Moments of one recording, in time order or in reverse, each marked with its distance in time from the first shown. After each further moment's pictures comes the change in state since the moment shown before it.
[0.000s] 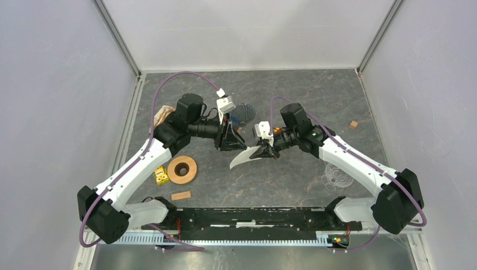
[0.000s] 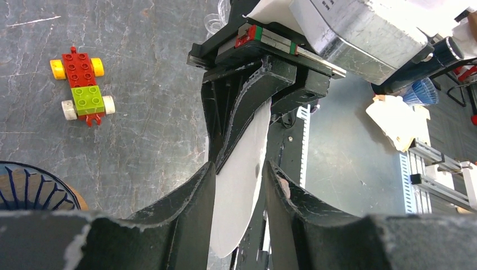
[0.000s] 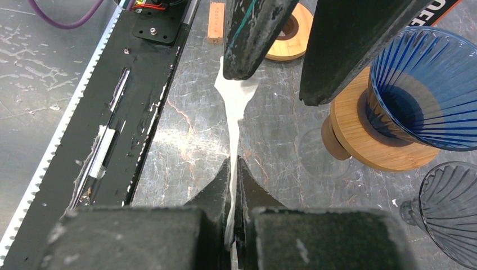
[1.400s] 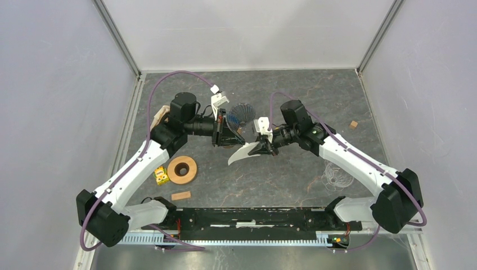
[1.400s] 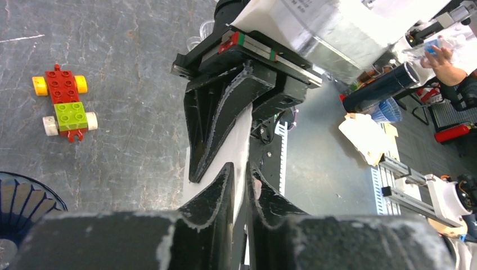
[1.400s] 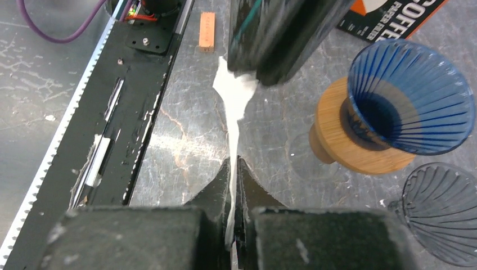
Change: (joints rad) left arm 0.048 -0.021 -0.031 0.128 0.085 -0.135; right arm 0.000 0.012 0.056 0.009 0.015 0.047
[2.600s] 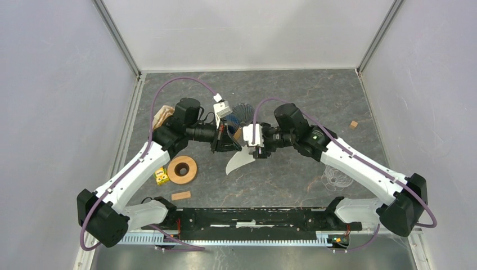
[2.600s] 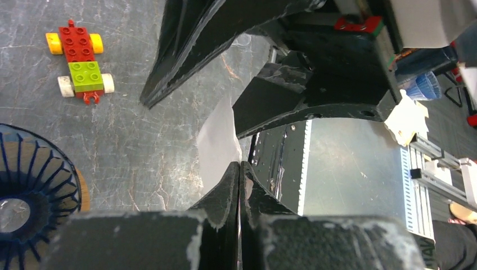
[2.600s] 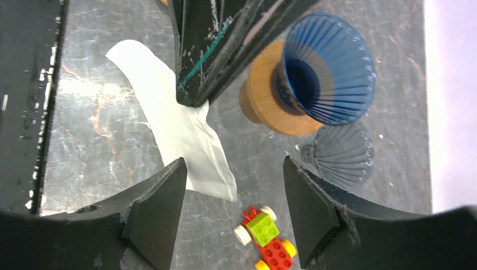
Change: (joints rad) left arm -0.011 -0.009 -0.036 -0.155 -0.049 0.176; right arm 0.146 -0.044 0.069 -0.089 0.458 -0.127
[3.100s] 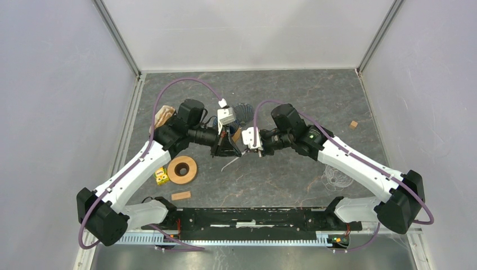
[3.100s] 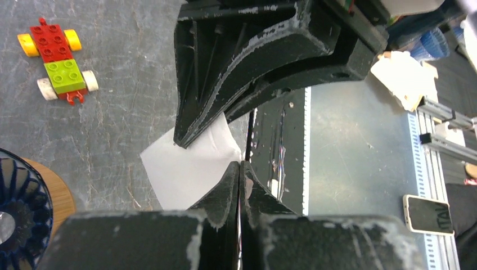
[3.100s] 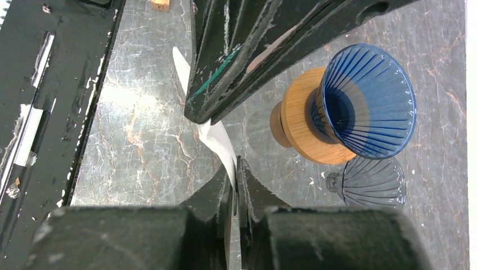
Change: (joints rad) left arm -0.042 0.010 0.032 -0.125 0.010 0.169; right arm 0.001 0.020 0.000 -0.013 -0.127 -0.022
